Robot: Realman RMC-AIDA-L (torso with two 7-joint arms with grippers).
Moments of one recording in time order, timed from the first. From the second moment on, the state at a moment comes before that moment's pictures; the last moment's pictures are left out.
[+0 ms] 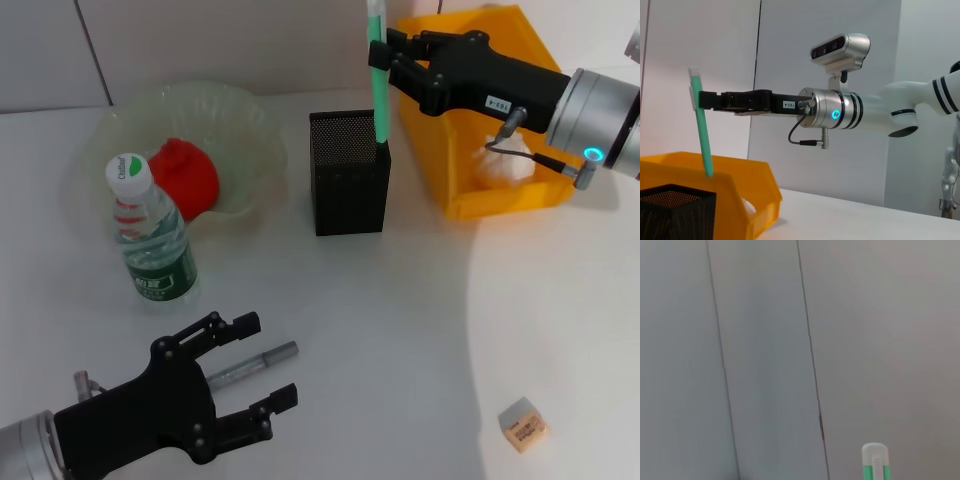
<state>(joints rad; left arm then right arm) -0.31 -2.06 1.40 0.27 1.16 1.60 -0.70 0.59 2.08 -0.92 -0.61 -1.42 -1.22 1.23</state>
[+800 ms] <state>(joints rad) -0.32 -2.06 1.40 0.28 1.16 1.61 -0.72 0.62 2.09 -0.93 -0.51 -1.38 -1.23 1.08</state>
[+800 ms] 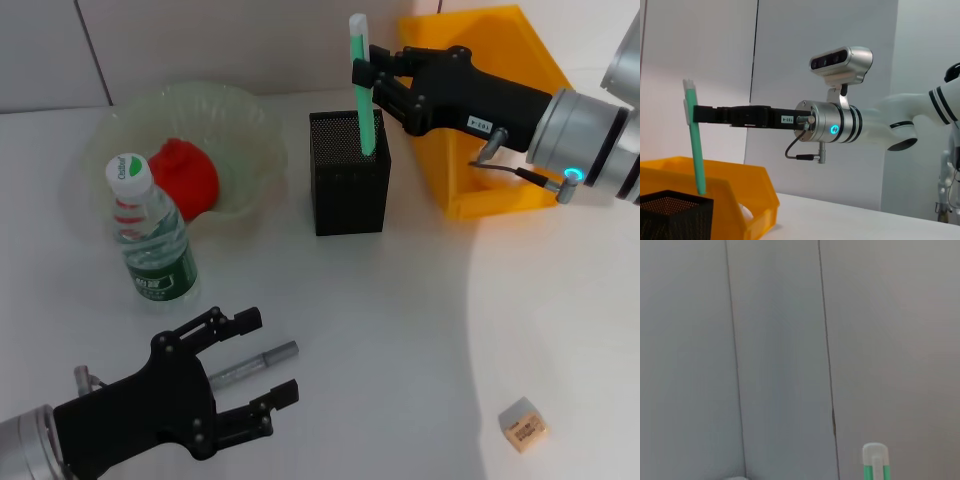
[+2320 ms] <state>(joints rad) -0.35 -2.06 1.39 0.30 1.16 1.57 -0.86 0.73 2.09 -0.97 -0.29 -1.30 -1.10 0.75</state>
